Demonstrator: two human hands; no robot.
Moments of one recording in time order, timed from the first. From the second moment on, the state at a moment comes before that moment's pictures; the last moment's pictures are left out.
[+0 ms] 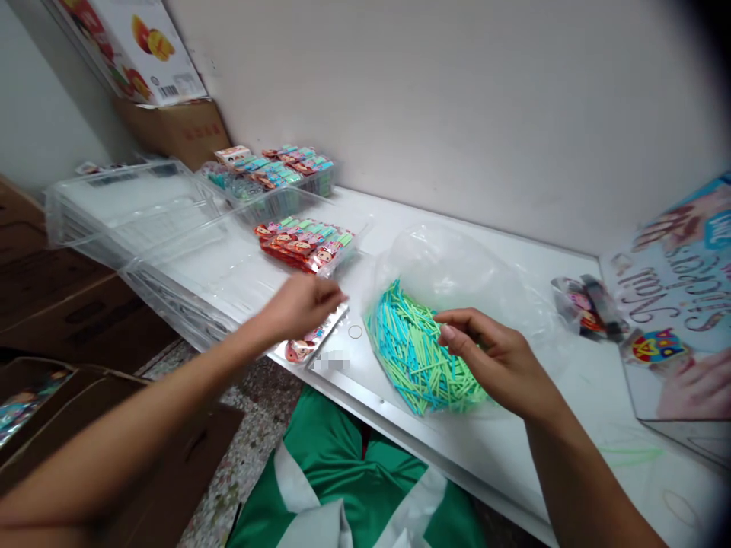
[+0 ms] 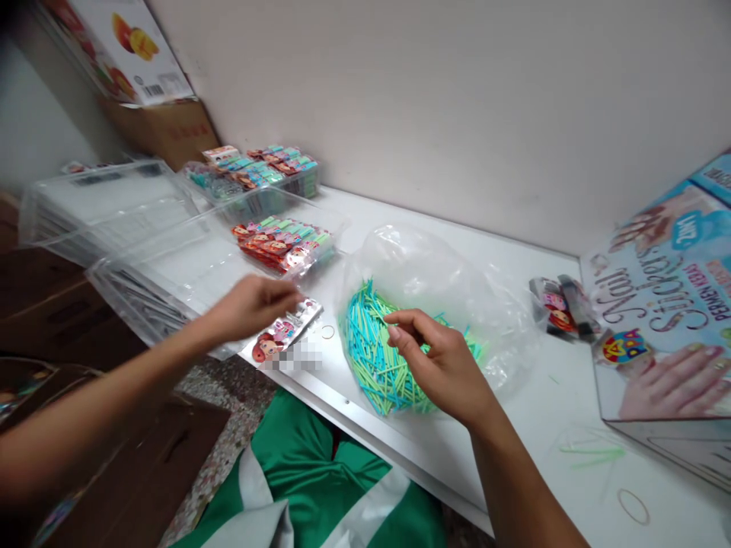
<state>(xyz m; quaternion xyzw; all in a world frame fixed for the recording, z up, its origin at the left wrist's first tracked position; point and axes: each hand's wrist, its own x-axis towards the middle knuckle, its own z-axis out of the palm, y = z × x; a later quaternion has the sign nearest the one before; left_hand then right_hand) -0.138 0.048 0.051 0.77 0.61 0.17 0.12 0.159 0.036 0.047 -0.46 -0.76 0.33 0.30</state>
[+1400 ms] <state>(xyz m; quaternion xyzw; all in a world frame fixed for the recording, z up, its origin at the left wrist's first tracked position) -0.077 0.015 0.004 0.51 0.57 0.61 0.23 0.140 0.068 -0.005 -0.55 -0.83 0.06 -0.03</state>
